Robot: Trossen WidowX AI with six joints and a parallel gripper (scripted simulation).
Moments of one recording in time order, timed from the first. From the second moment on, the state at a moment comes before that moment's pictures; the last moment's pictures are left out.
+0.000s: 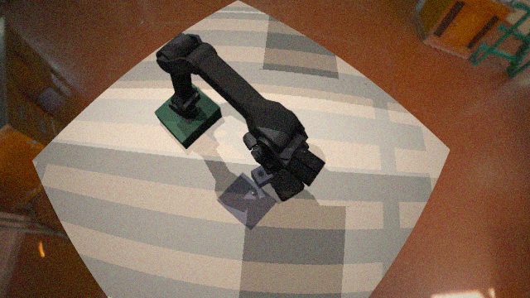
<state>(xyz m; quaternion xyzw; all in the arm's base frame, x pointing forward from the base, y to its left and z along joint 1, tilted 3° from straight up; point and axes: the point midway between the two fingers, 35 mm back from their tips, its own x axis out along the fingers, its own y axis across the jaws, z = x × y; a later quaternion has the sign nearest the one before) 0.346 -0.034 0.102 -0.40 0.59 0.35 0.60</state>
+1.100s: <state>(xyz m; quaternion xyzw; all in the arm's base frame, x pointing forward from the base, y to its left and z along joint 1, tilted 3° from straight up) 0.316 -0.119 0.057 -0.40 0.60 0.34 0.61</state>
